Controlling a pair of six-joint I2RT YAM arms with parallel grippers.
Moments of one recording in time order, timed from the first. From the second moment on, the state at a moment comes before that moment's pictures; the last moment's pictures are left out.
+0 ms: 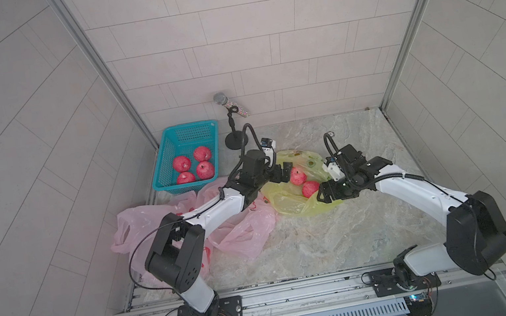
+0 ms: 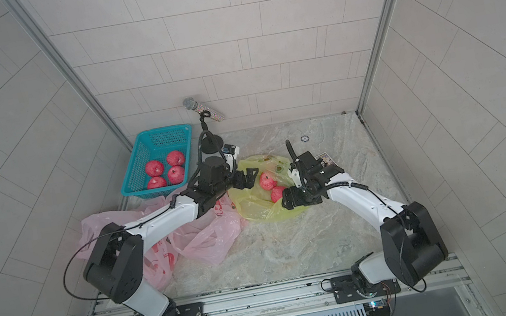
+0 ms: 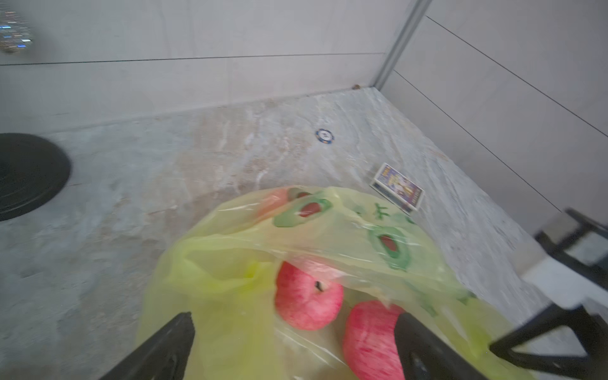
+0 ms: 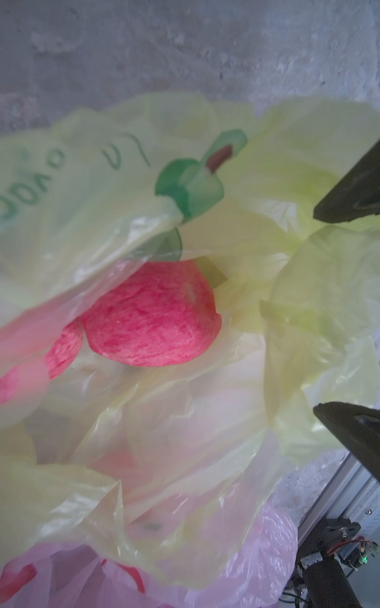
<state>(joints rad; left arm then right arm) -0.64 1.66 1.09 0.09 0.12 -0.20 0.34 1.36 0.99 -0.75 -0.28 0.29</state>
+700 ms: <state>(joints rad) -0.77 1.78 1.14 -0.12 0.13 -0.14 0.33 1.48 0.89 -0.65 -0.33 0.28</state>
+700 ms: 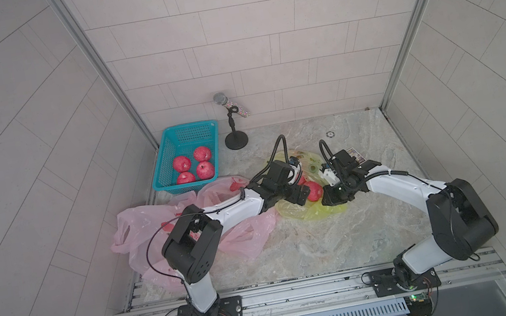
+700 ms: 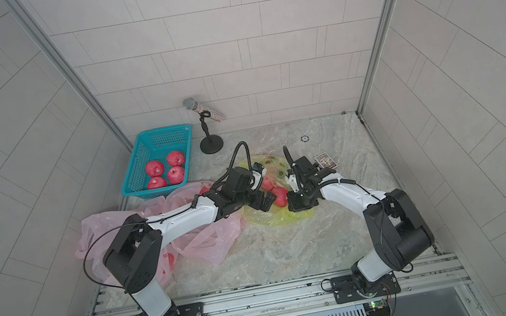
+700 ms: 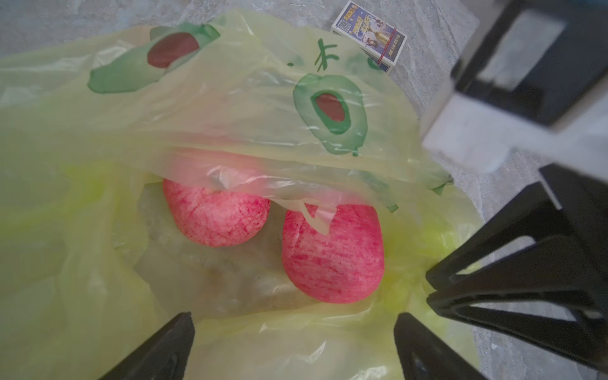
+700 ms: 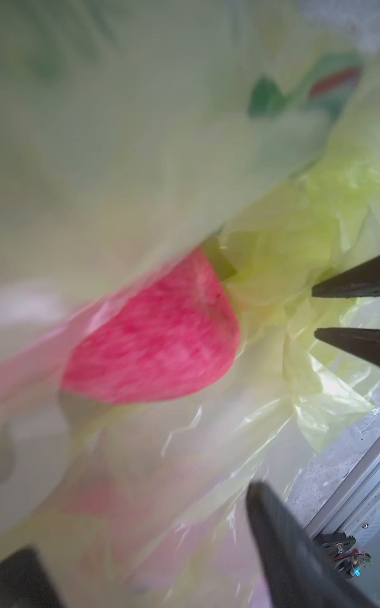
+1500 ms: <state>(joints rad) -0.81 1.99 1.28 -0.06 0.23 -0.16 0.27 1.50 0.85 -0.59 -0.33 0.32</state>
